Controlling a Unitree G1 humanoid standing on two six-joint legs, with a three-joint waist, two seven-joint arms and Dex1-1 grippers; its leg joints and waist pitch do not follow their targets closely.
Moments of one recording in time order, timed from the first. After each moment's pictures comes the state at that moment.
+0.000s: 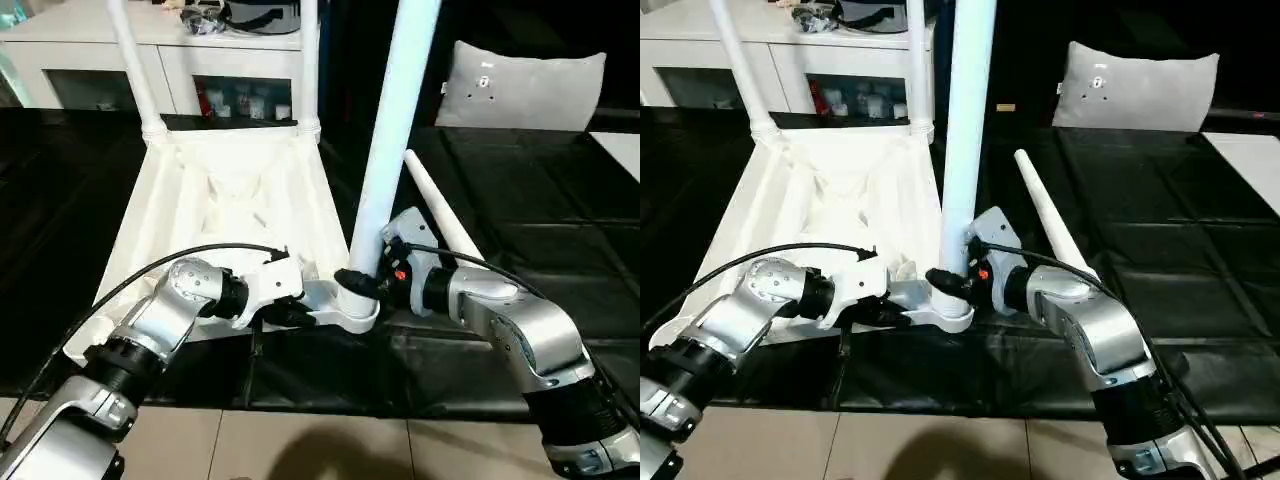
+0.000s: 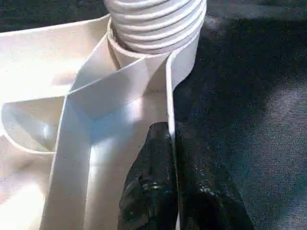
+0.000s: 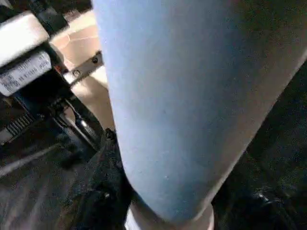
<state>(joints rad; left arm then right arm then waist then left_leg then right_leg) -0.58 0.46 -0.44 0.50 0.03 0.05 -1.13 -0.42 -0.36 0.22 -0.04 0.29 0.71 0.69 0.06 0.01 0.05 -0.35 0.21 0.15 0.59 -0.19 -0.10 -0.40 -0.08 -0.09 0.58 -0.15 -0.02</state>
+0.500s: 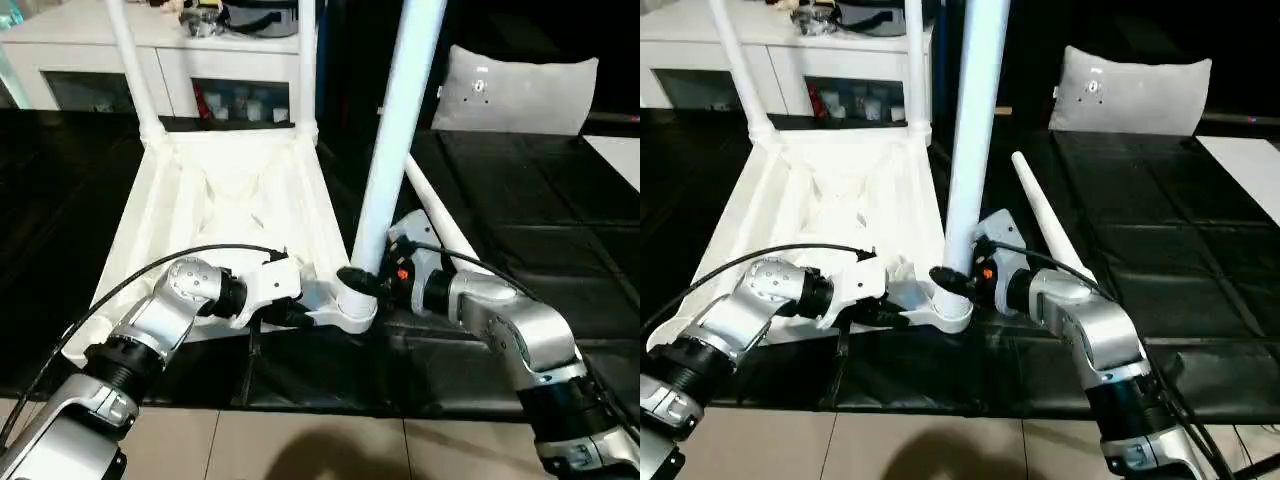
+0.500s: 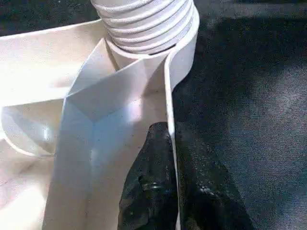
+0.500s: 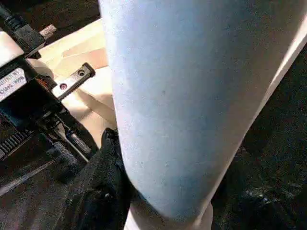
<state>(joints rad) -0.59 0.46 -0.43 0.52 0.03 0.02 -1.15 -0.42 -0.29 0.17 0.08 0.31 0.65 0.70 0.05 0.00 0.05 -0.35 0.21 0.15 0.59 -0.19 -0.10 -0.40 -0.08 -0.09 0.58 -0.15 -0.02</state>
